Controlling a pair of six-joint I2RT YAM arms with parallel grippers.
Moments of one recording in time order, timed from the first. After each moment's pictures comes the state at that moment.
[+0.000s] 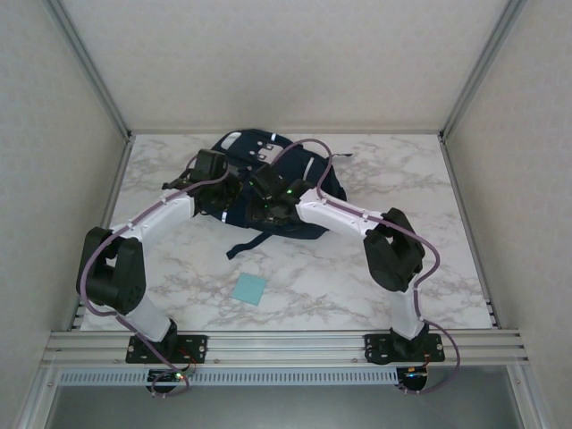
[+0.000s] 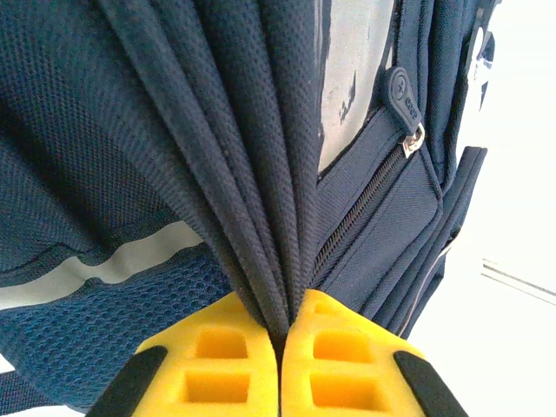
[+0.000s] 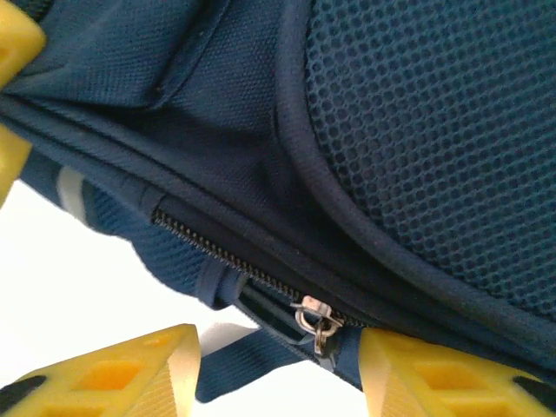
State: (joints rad) left arm -0.37 1.62 1.16 -0.36 0.14 -1.36; right arm 0.88 2.01 1.64 -0.64 0.07 0.79
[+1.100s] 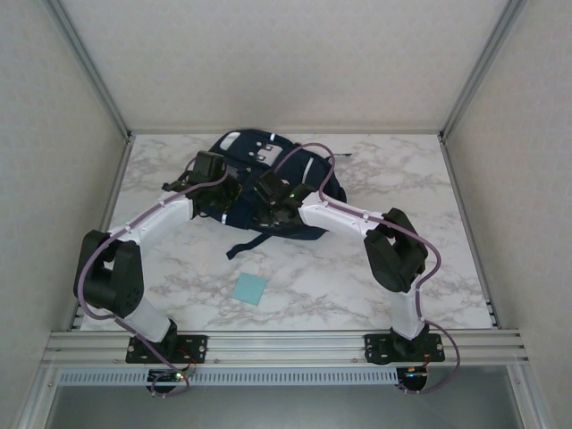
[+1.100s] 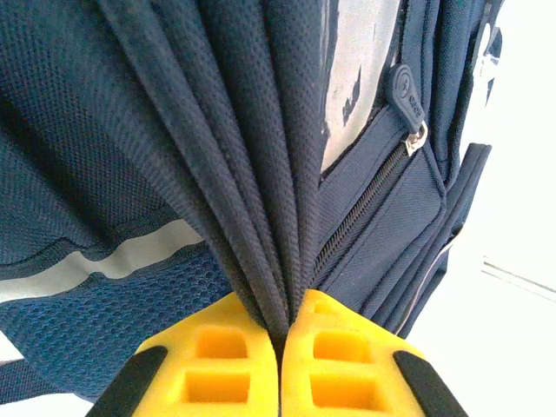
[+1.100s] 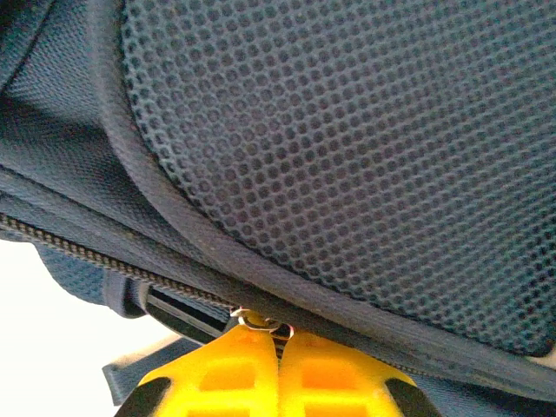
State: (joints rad) left arm -0.36 1.59 1.14 -0.37 0.14 -1.36; right arm 0.87 1.98 1.56 -0.65 0.10 0.74
